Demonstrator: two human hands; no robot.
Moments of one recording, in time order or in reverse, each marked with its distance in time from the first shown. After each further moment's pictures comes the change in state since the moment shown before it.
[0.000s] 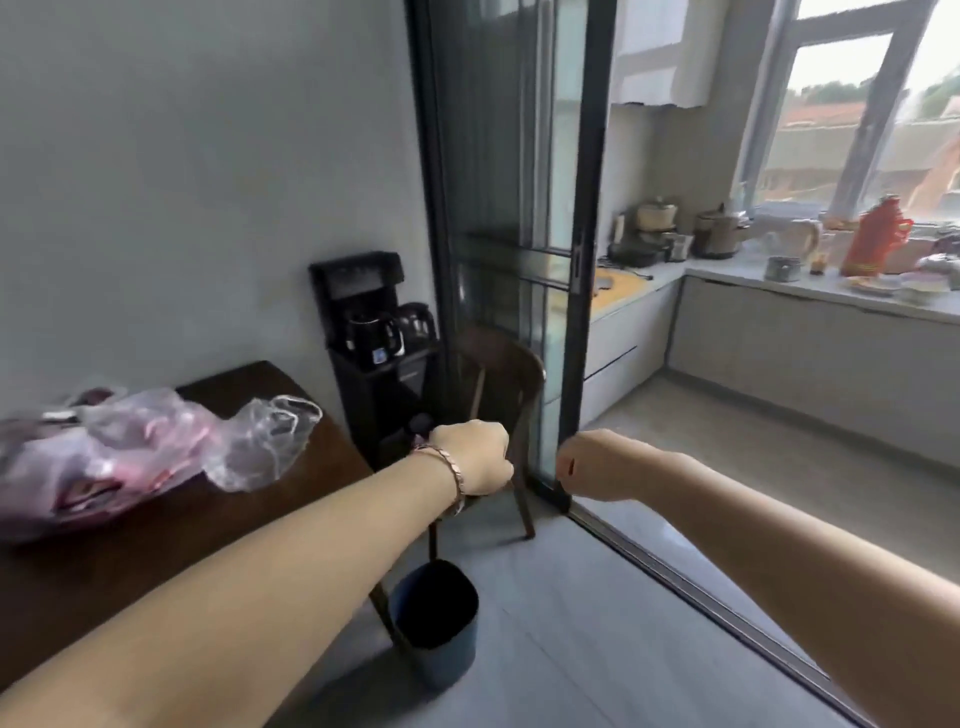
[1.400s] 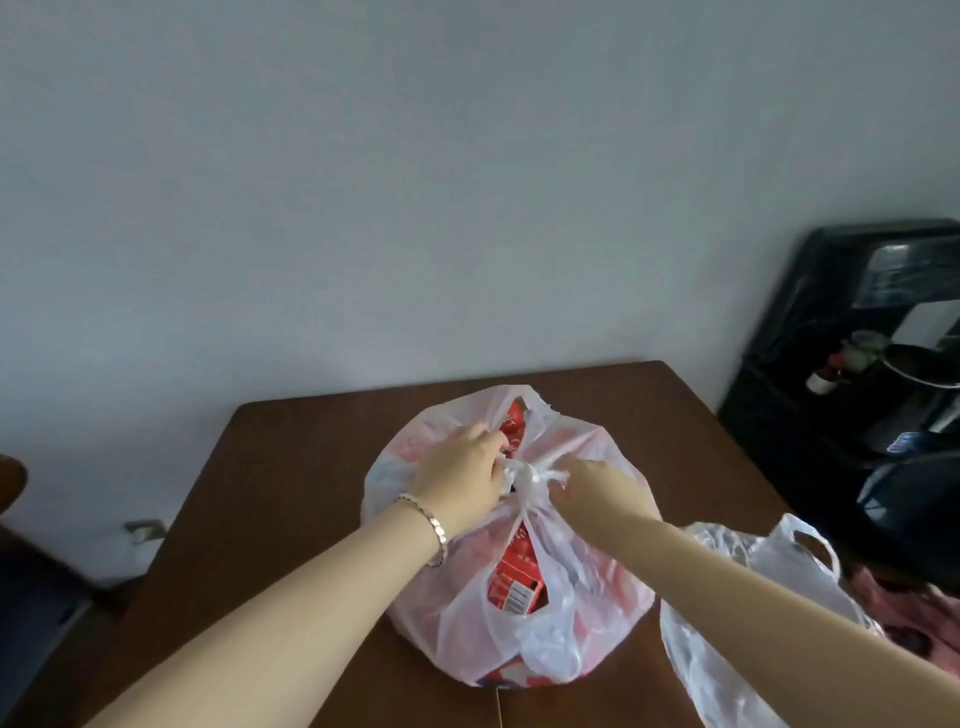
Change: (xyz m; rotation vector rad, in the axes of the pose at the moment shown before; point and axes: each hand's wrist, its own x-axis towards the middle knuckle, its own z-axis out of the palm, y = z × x) left_hand 0.010 -0.872 0.073 -0.241 0.249 -0.562; right_hand 0.587 -0.709 0.100 0.025 0.034 -0.470
